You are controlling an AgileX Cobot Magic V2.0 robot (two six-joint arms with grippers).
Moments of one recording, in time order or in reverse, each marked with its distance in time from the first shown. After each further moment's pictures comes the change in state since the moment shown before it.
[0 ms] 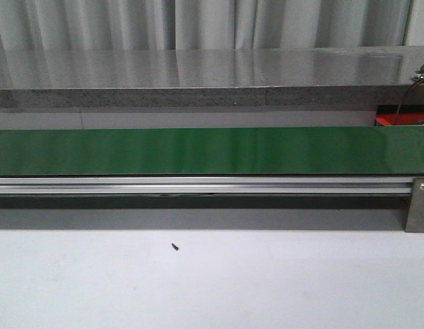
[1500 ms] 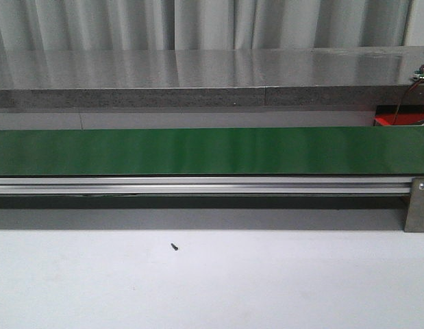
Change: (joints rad) left arm 0.000 0.000 0.000 0.000 0.000 0.000; right arm 0.126 -0.132 -0.006 0.080 -0.063 -0.014
